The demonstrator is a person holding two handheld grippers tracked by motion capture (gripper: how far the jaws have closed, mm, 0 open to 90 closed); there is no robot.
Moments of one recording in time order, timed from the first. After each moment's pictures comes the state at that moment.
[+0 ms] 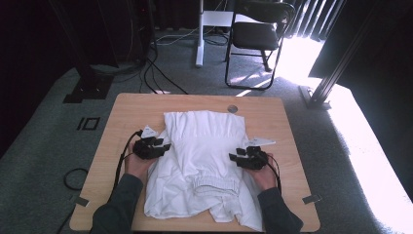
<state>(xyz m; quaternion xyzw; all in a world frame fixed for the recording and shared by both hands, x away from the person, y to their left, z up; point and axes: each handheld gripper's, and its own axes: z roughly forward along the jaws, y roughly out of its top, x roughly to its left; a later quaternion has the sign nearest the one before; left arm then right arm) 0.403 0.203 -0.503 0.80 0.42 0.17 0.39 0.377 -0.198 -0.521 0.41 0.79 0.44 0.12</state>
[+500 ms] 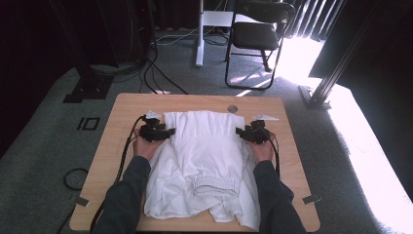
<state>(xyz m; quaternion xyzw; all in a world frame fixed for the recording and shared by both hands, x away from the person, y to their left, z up) 0.466 0.191 -0.501 0.77 0.47 0.15 0.40 0.467 -0.215 -0.516 0.52 0.72 0.43 0.16</state>
